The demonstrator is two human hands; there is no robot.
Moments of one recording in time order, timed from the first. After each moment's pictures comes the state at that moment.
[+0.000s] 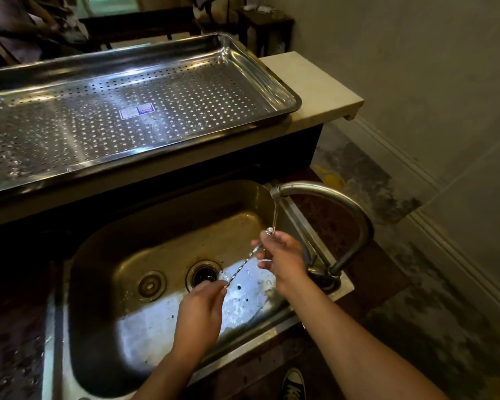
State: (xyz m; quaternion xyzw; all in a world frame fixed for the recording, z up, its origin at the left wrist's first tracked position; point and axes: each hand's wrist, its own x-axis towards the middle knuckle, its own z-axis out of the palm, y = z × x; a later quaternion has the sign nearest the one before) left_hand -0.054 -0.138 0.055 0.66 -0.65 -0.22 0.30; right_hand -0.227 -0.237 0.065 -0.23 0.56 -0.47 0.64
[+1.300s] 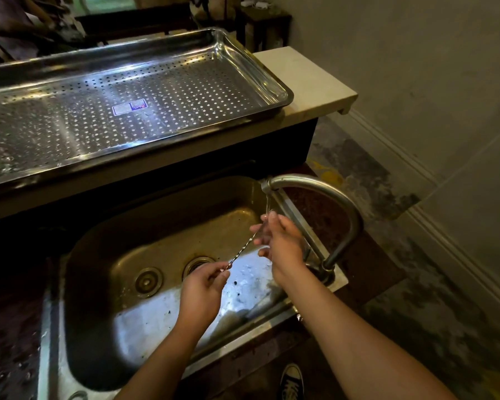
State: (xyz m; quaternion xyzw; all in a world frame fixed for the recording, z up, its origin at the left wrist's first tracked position) left_hand -0.068 -0.164 0.045 0.66 -0.52 -0.37 0.38; right_hand -0.228 -0.239 0.091 -0.24 0.55 -0.52 0.61
